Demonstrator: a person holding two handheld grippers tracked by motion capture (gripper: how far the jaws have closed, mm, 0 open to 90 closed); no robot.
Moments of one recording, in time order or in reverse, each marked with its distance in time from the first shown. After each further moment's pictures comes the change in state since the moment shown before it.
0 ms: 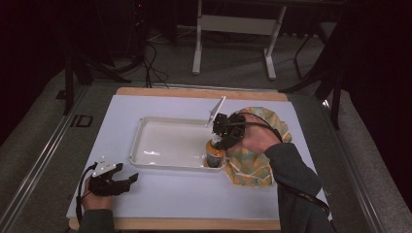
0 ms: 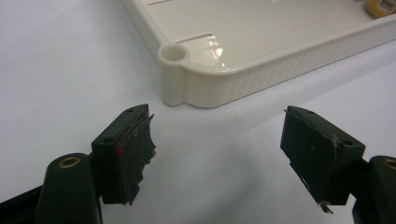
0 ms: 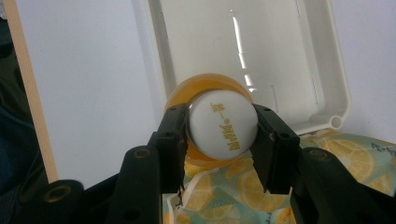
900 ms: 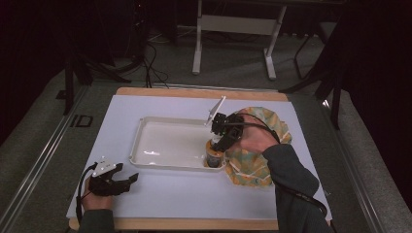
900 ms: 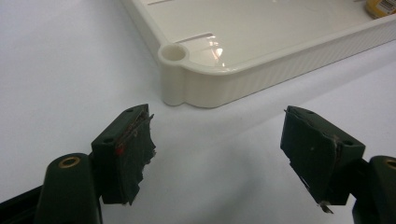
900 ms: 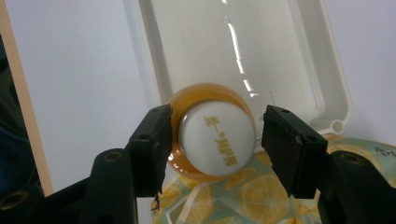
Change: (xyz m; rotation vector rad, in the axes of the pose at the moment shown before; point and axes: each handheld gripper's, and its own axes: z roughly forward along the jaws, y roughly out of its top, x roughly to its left) left arm 0.000 0.000 0.000 0.000 0.000 0.000; right arm -0.002 0.001 0.007 -0.033 -0.010 0.041
